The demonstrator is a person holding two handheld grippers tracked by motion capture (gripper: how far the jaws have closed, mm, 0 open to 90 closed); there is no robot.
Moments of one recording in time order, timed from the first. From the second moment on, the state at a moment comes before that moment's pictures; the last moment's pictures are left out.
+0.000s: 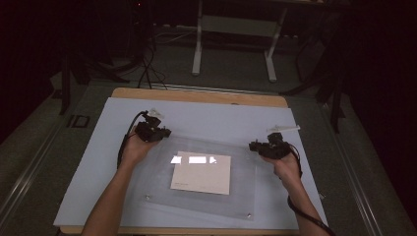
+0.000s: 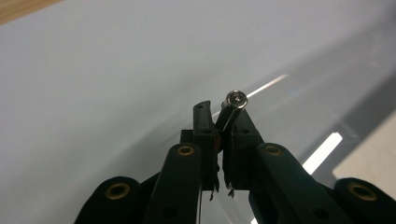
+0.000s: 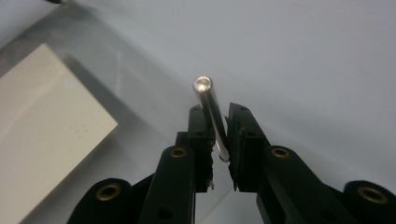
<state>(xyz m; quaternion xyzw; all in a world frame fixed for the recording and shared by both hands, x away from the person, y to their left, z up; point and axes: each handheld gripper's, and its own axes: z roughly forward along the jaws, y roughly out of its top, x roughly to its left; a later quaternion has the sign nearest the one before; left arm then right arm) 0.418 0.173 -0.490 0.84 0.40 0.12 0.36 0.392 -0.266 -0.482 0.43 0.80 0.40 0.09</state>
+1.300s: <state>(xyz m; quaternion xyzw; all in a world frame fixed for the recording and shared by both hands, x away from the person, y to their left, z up) 0.424 0.193 -0.522 0.78 0.49 0.15 0.35 0.449 -0.228 -0.528 0.45 0.79 0.40 0.09</state>
